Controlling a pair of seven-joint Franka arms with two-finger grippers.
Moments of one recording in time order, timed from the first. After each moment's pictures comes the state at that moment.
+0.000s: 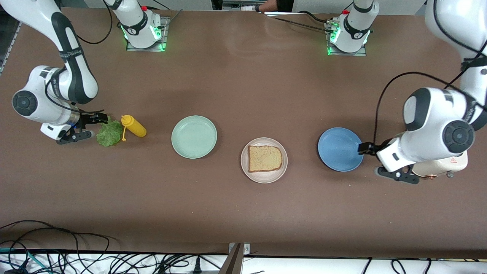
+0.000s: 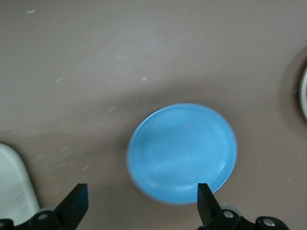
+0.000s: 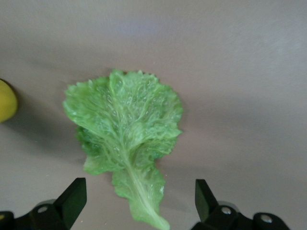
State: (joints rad) left arm 0.06 0.45 -0.15 -1.53 0.08 1.83 0.13; right arm 0.08 0.36 -0.25 -2.16 -0.02 2.32 -0.43
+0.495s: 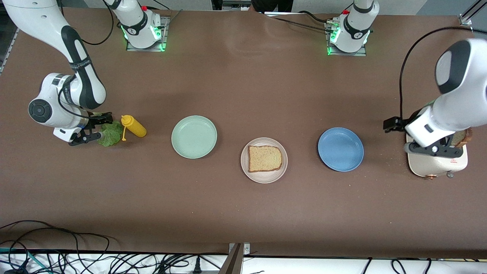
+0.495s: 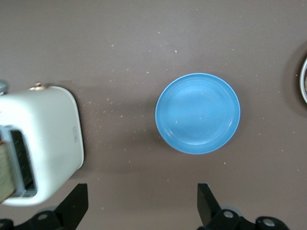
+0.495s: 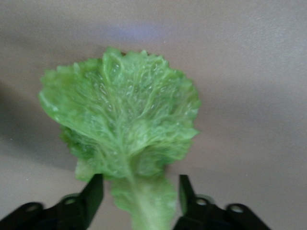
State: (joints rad) left arm 0.07 0.25 -0.15 -1.53 0.11 1.63 0.03; right arm 0.08 0.42 -0.25 -2.16 -0.02 2.33 -0.45
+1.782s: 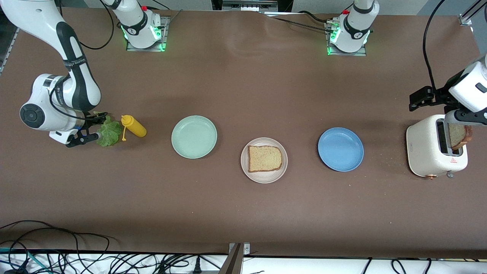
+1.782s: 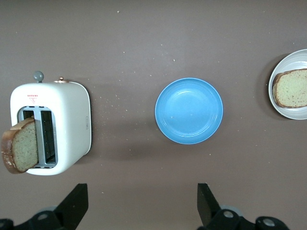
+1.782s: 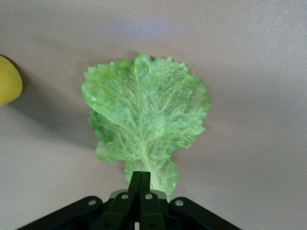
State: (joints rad) left arm 0.11 0.16 -0.15 -1.43 0.04 1.51 0.02; right arm 0.09 0.40 -0.24 -2.07 -0.02 2.16 -0.45
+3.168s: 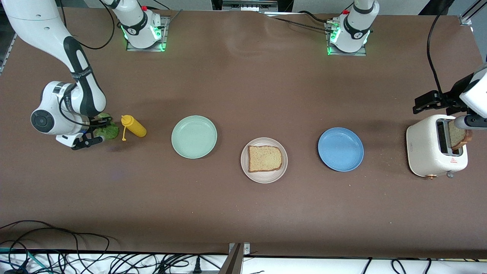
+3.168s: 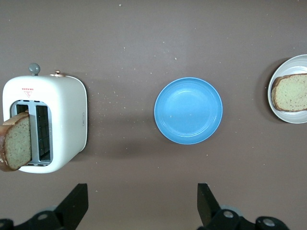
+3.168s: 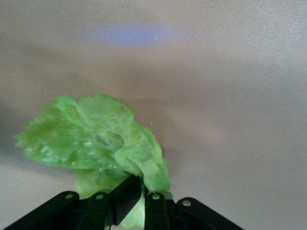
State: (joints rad) left arm 0.14 0.17 -0.15 -1.43 0.02 1.51 0.02; right arm 0.07 0.50 -0.25 -2.07 -0.02 2.26 -0.48
